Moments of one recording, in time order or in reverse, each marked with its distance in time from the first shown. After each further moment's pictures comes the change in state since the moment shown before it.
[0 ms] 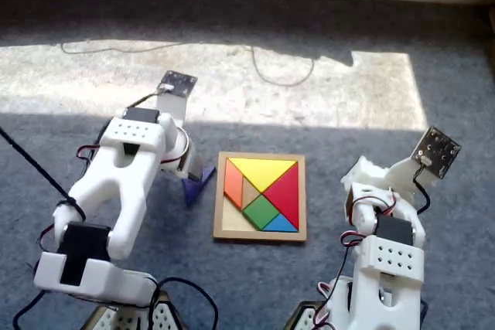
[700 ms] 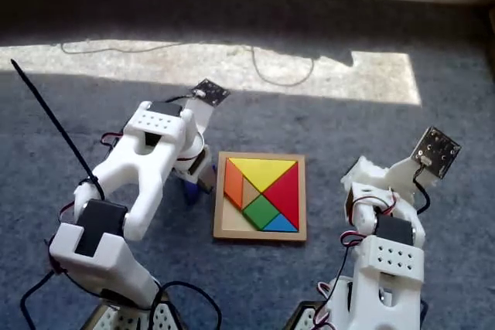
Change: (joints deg) left arm 5.0 7.8 -7.0 2.8 -7.6; right arm 0.0 0.0 0.0 0.0 0.0
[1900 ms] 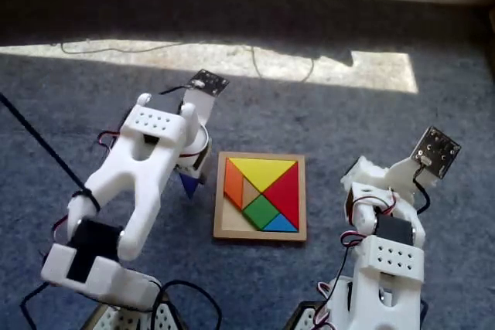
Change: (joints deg) left arm 3.0 -10.5 -0.4 8.2 9.0; right arm 0.0 0.0 0.0 0.0 0.0
